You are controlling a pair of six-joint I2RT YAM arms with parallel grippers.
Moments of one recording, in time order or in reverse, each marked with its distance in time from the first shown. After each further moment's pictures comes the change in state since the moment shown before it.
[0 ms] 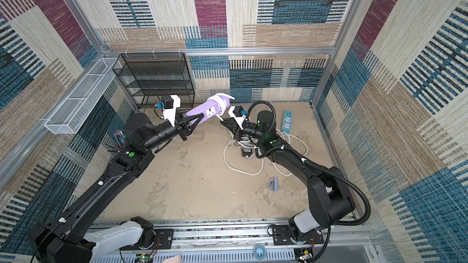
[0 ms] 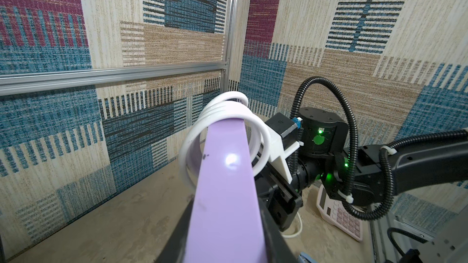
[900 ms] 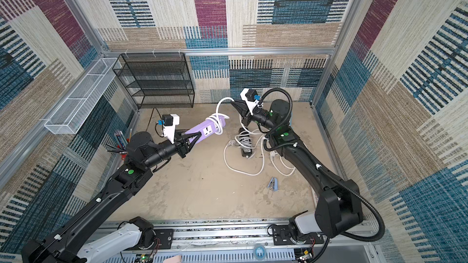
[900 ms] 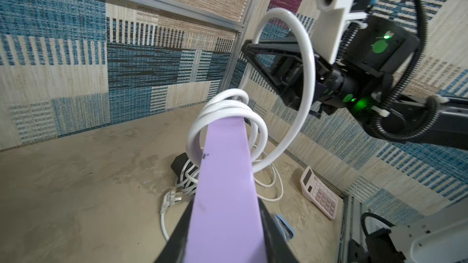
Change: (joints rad) left arm -0.020 -0.163 -0.257 -0.055 -0.118 -0.134; right arm -0.079 -0.131 0.124 -0.111 0.091 -0.003
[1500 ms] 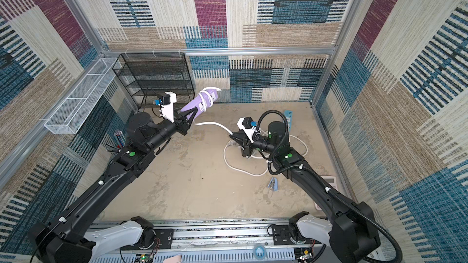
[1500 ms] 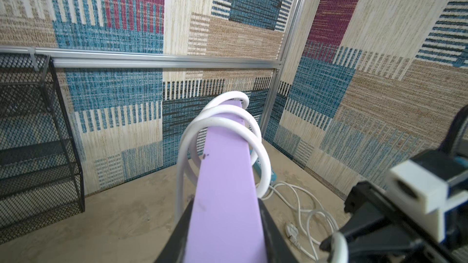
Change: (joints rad) left arm 0.006 0.183 0.304 -0.007 -0.151 0.108; right arm 0.089 -0.150 -0.302 -0.185 -0.085 0.027
